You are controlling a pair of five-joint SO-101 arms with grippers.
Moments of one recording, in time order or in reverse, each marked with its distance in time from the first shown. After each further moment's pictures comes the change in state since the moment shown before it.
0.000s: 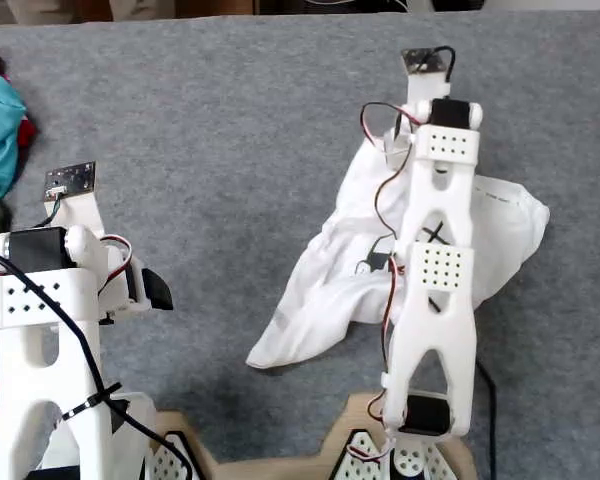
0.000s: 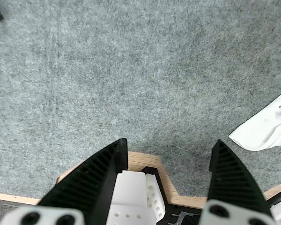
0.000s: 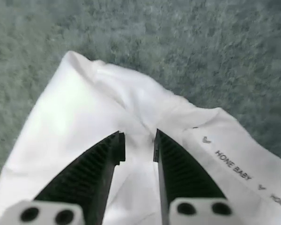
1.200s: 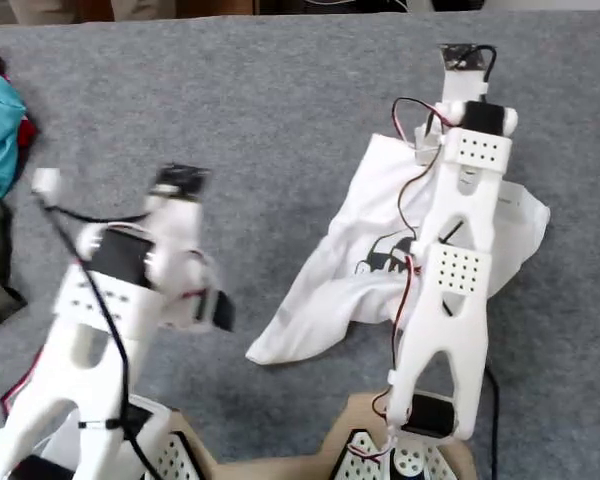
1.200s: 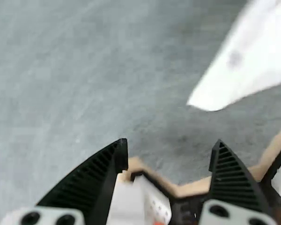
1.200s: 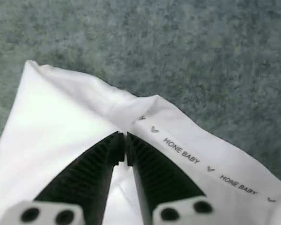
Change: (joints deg) left arm 30.0 1.5 -0.5 -5.1 0.4; right arm 5.8 0.0 -5.9 0.9 -0.2
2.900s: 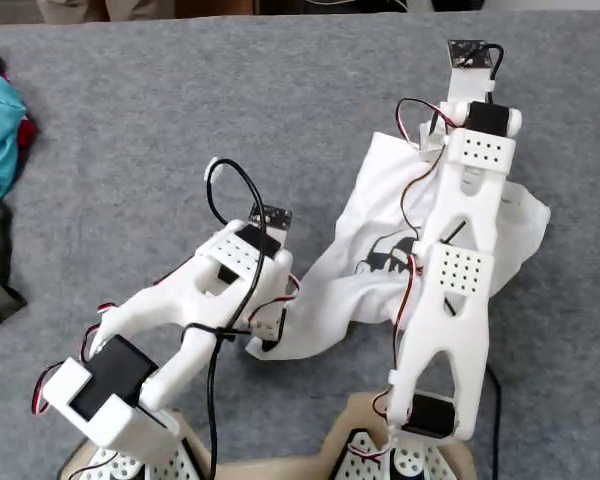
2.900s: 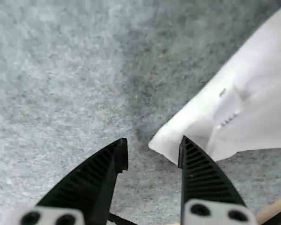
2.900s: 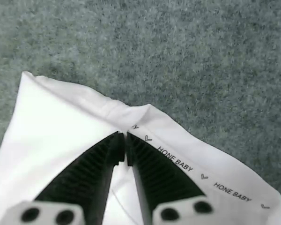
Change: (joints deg) left arm 13.8 38.0 2.0 -22.5 16.3; right arm 0.2 0.0 0.0 -2.3 -0.3
